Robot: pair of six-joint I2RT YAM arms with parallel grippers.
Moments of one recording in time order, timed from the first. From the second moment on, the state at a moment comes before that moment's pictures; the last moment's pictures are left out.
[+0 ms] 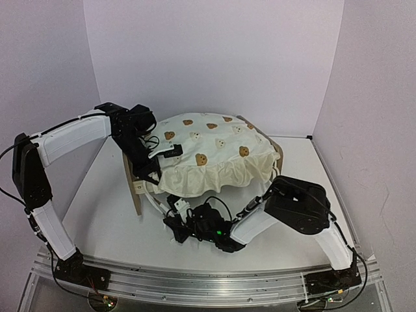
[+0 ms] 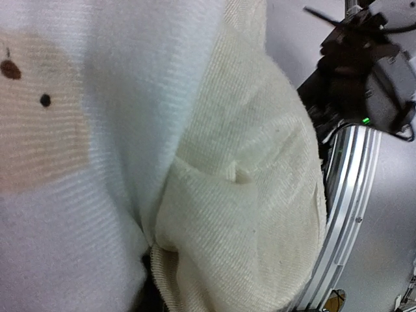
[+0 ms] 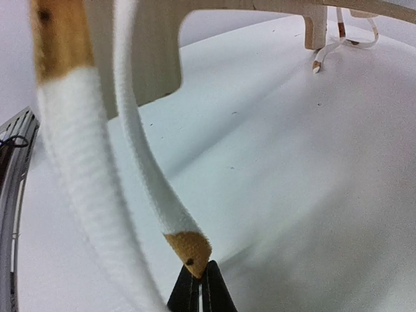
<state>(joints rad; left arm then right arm) -0.60 1.71 1.60 -1.18 0.44 0.59 1.18 2.38 1.22 0.88 0.06 0.24</state>
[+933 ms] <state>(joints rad) -0.53 1.72 1.32 -0.83 0.52 0.76 1.20 2.11 1.14 0.40 -0.20 0.44</state>
